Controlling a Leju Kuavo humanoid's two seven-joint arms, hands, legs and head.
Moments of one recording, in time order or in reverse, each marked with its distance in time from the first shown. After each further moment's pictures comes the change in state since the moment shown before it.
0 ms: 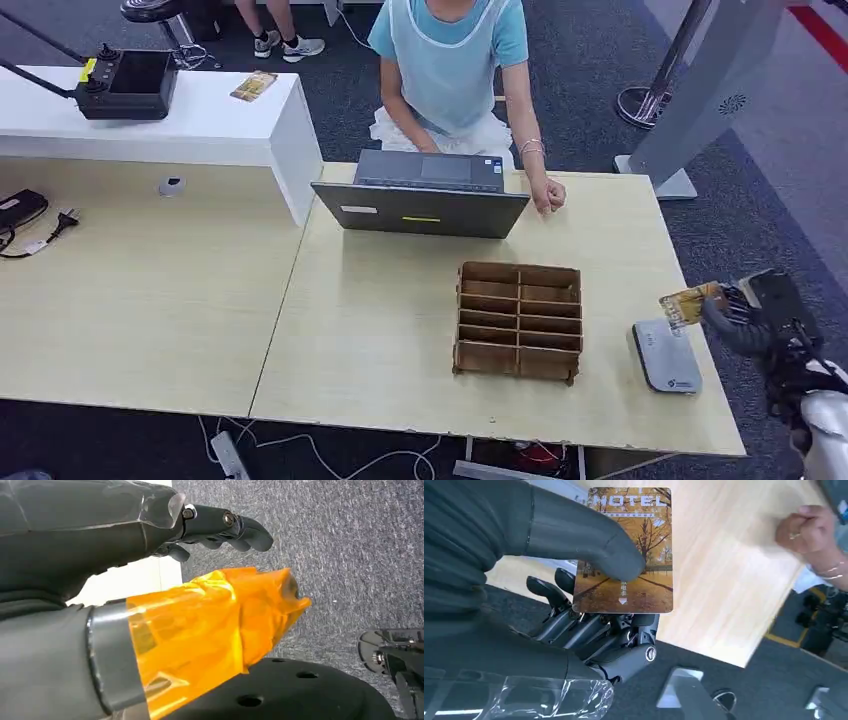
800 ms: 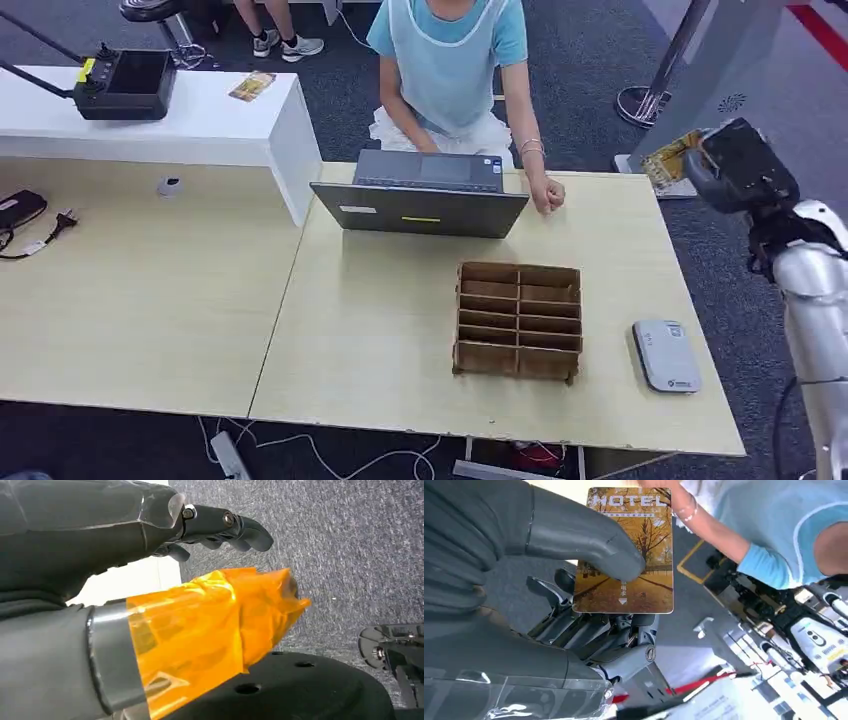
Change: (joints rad) left arm -0.004 -0.001 0.000 0.000 -0.021 -0.020 -0.002; right arm -0.537 0.007 0.313 0.020 0.266 -0.107 0.051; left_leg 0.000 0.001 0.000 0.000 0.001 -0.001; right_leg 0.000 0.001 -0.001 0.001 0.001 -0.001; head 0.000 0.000
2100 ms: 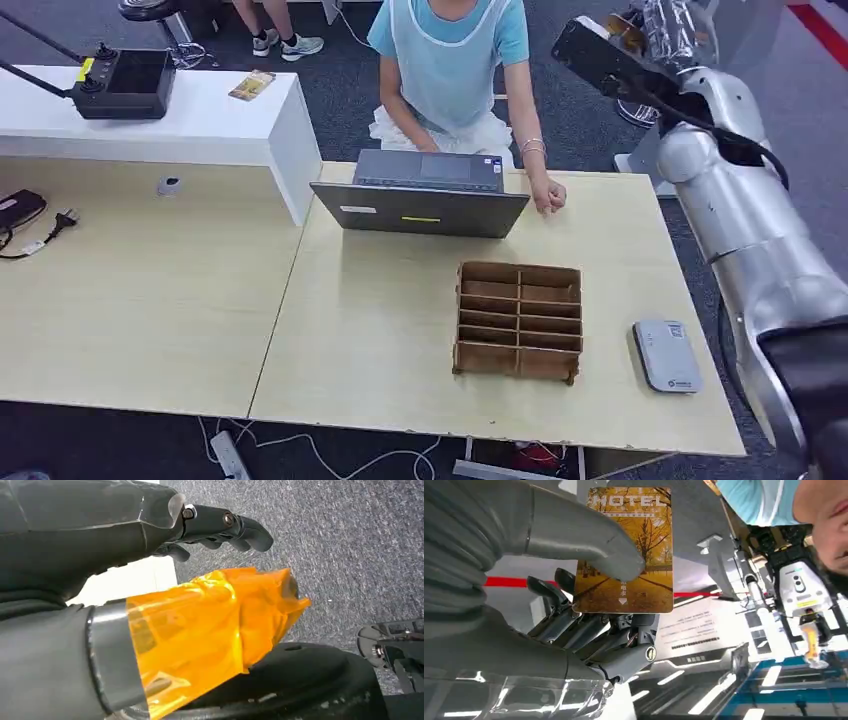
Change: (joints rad) left arm -0.003 0.000 -0.041 0.000 -0.032 -0.022 0.000; right arm -0.475 0.285 0.294 0.384 0.550 -0.163 0.093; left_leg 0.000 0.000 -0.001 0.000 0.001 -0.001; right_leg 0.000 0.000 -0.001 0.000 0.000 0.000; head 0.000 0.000
